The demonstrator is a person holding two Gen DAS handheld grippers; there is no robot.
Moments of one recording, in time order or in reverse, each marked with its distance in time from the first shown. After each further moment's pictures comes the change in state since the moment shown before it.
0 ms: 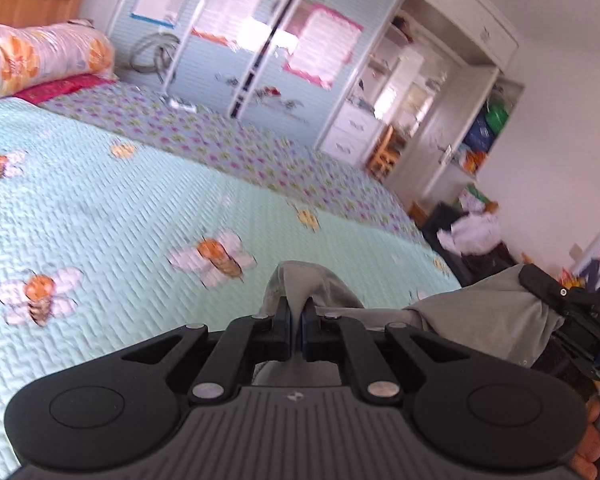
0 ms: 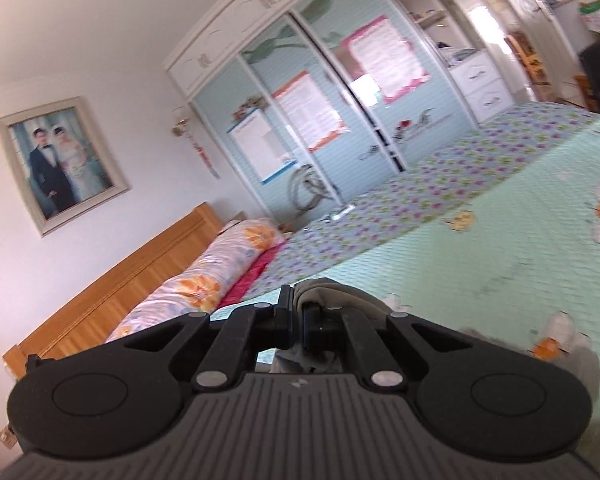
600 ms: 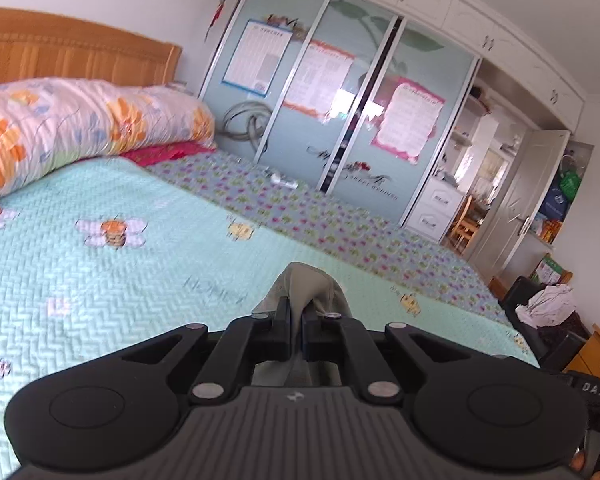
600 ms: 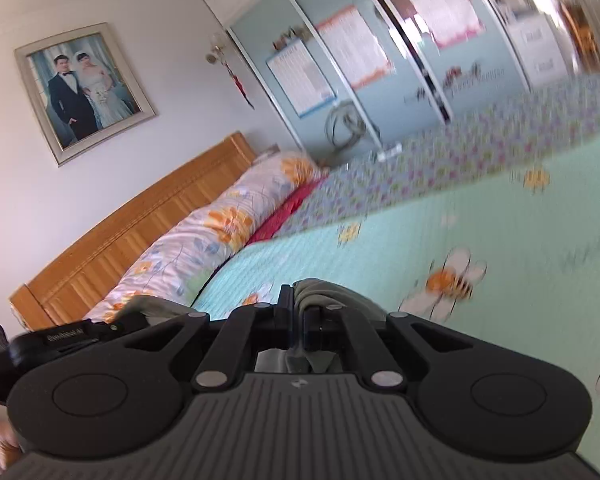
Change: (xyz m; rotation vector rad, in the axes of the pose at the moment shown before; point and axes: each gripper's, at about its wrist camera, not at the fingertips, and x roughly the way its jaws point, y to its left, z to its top) left arm -0.079 0.073 0.033 -0.055 -0.143 0.248; right arm 0.092 0.058 -0.042 -0.008 0.225 0.059
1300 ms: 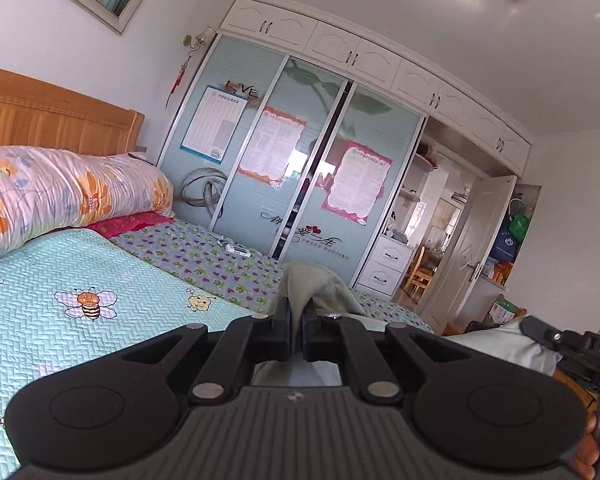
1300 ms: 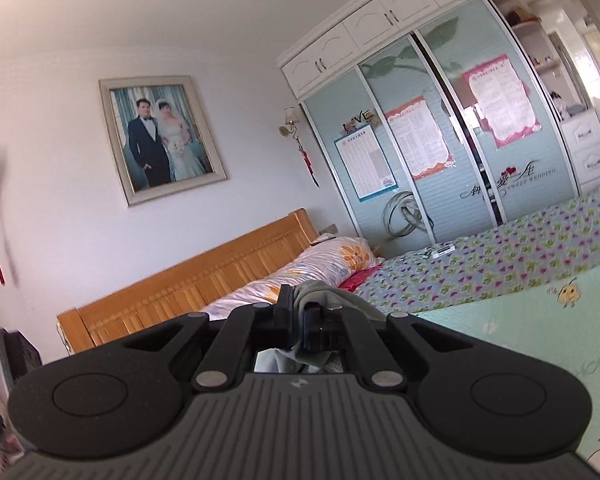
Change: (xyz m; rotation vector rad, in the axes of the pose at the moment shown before) left arm -0.100 -0.020 0.053 0.040 -0.207 -0.149; right arm -0.101 0.098 0.056 -0.231 -0.223 0.117
